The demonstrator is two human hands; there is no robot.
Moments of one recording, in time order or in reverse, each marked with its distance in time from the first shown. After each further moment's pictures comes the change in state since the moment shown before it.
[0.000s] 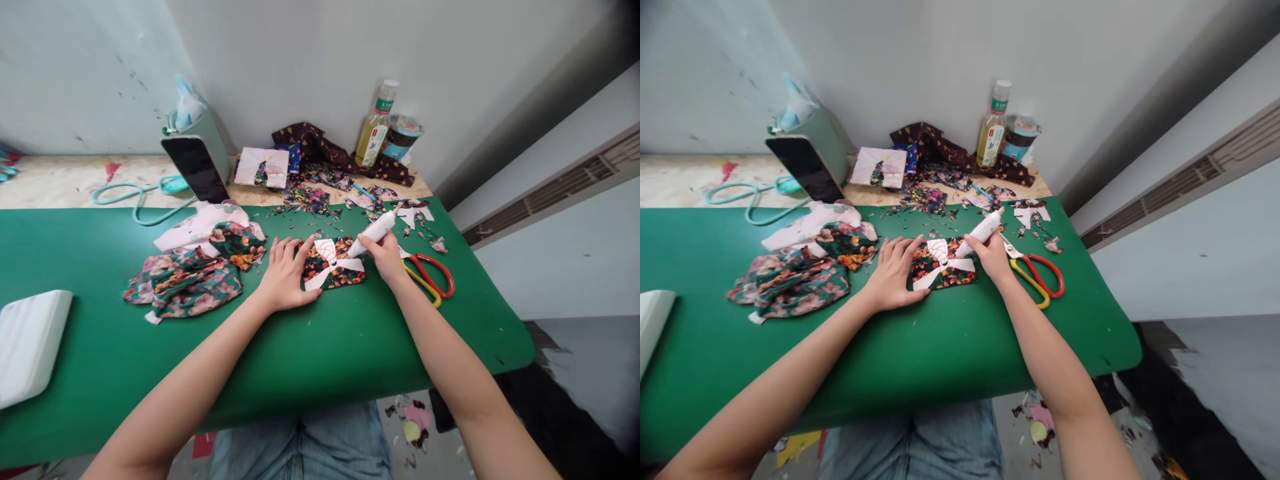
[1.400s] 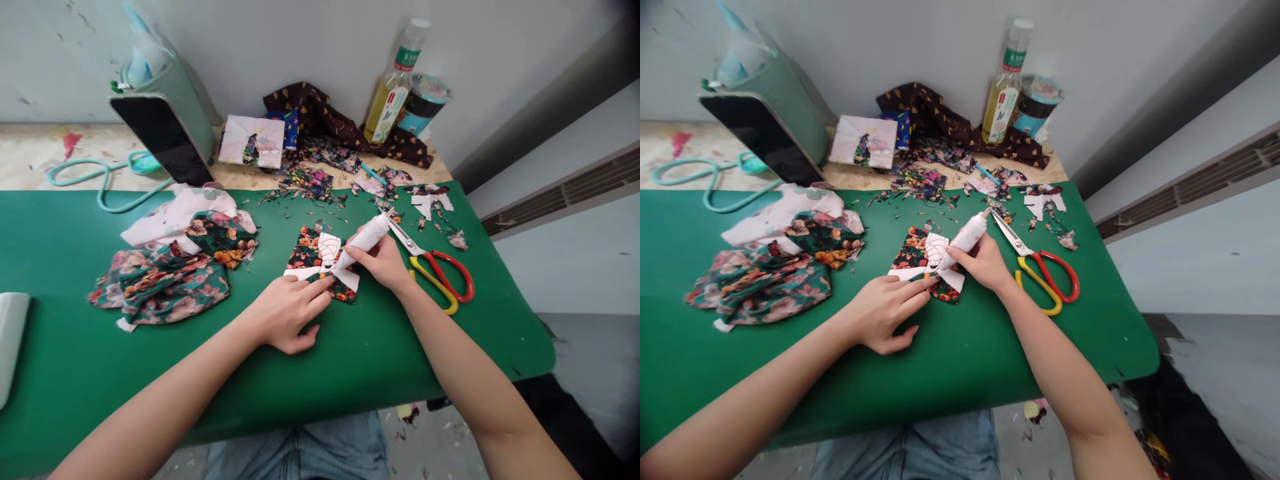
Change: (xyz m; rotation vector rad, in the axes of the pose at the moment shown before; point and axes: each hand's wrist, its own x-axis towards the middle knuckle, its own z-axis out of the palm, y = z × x) left_hand -0.017 0.024 -0.023 0.113 -0.271 0.536; right_hand -0.020 -0.008 0.010 -0.003 -0.235 0.148
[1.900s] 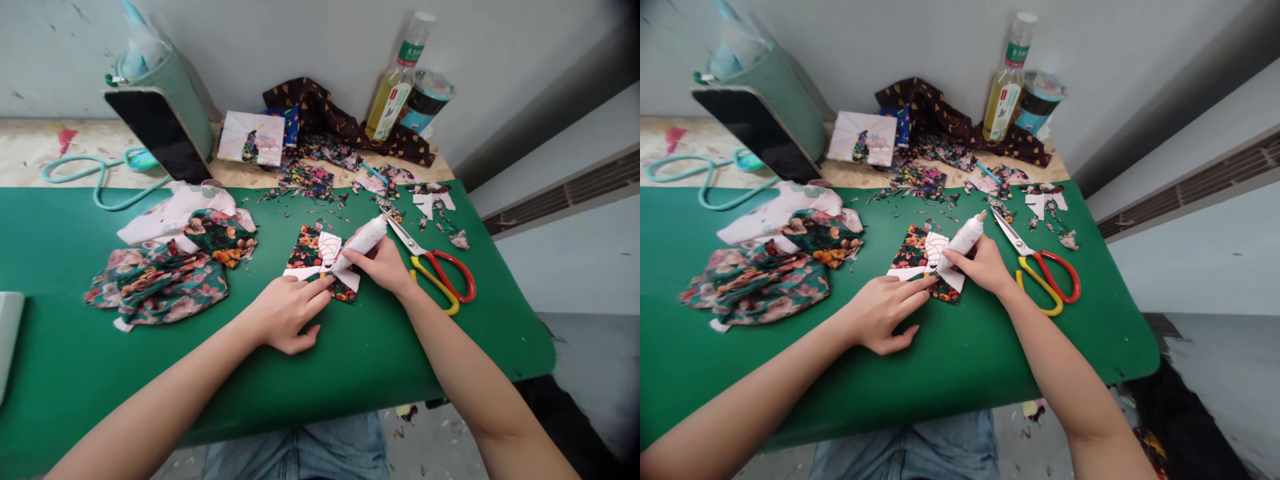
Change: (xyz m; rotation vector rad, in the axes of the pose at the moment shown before) left_hand 0.000 0.000 0.000 -0.021 -0.001 -0.010; right_hand -0.004 0.000 0.000 -0.122 -0.060 -0.030
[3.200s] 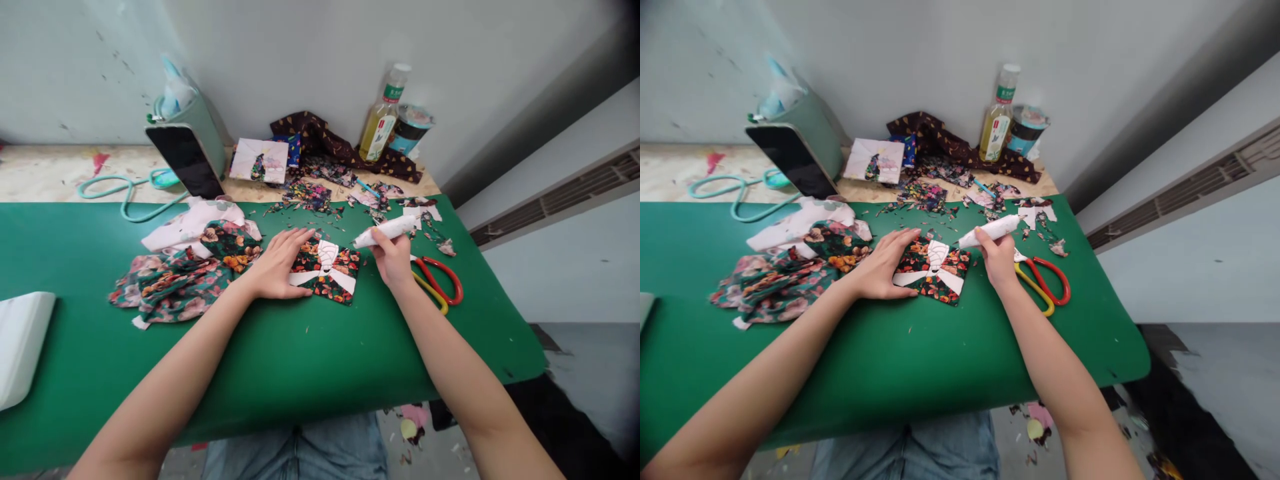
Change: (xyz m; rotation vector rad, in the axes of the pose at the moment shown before) left_hand 0.003 -0.070 0.013 -0.242 0.216 -0.271; right_hand 0.023 0.000 -0.012 0.385 0.423 -0.037
